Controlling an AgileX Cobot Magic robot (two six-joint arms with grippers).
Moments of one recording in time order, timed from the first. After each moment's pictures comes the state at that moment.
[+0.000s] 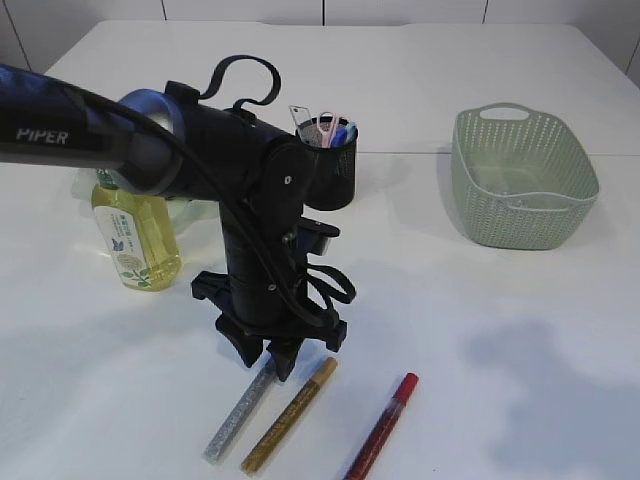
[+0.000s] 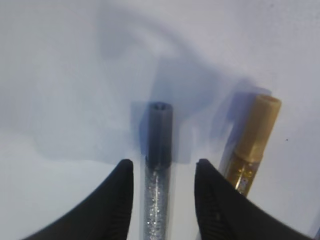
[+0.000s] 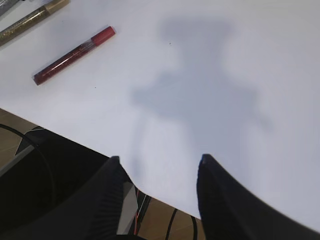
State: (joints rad) left arm -0.72 2.17 -1.50 -0.01 1.01 -0.33; right arm 0.41 0.89 -0.90 -0.01 1.25 0.03
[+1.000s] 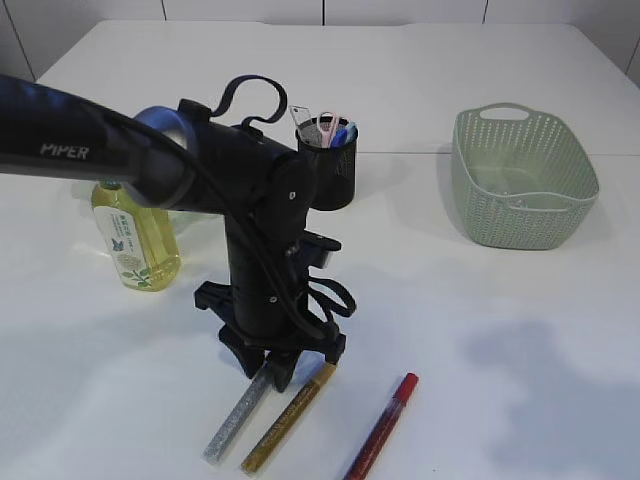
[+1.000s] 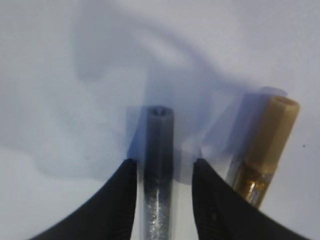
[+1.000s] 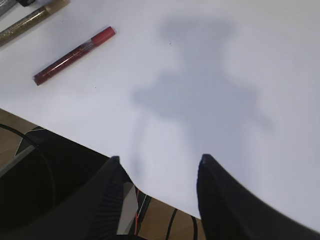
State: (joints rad) left arm -0.72 2.20 -1.50 -0.01 1.01 -0.31; right arm 0.41 0.89 -0.90 -0.01 1.25 0.03
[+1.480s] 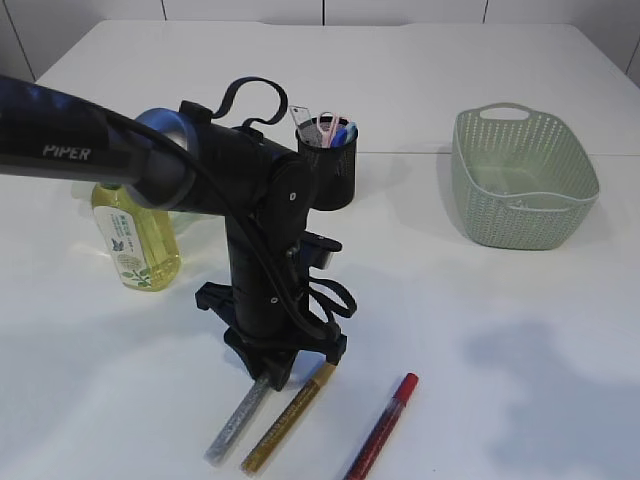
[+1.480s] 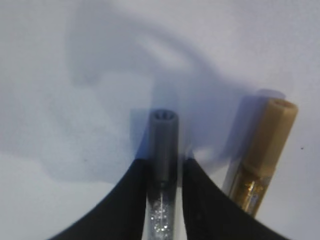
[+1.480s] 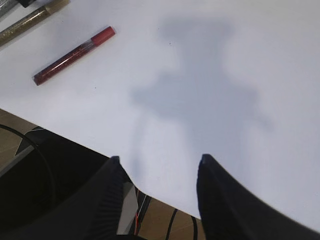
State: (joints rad) left arm -0.72 2.21 -1.50 -0.02 1.00 -0.31; right arm 0.41 0.89 -0.90 -0.01 1.25 0.03
